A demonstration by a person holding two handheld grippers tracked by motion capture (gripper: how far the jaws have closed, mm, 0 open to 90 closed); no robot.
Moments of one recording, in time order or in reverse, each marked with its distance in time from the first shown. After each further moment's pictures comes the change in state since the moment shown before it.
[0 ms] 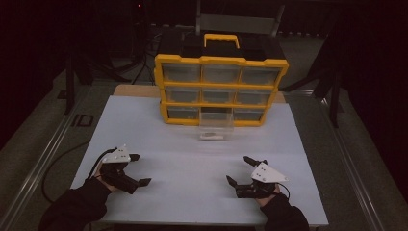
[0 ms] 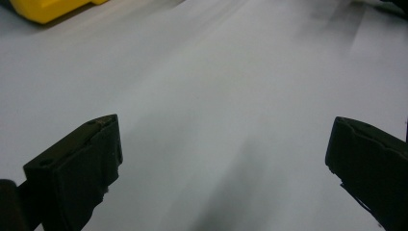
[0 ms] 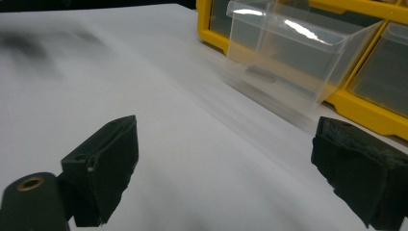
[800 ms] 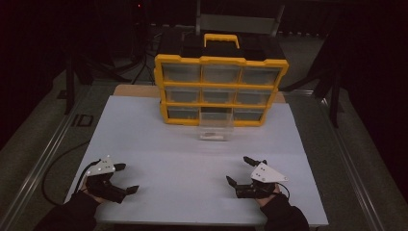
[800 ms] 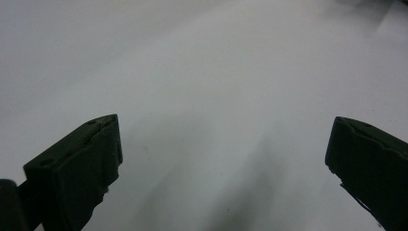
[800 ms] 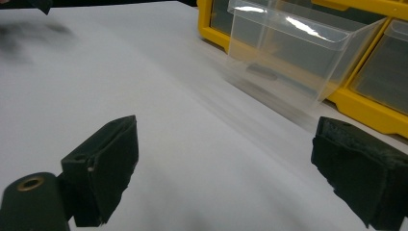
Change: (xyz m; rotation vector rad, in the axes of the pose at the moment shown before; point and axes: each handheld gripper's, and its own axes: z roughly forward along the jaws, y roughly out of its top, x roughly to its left) left arm 0.001 -0.047 -0.019 -0.038 0.079 -0.088; right arm 0.000 0.000 0.000 0.006 0.004 0.004
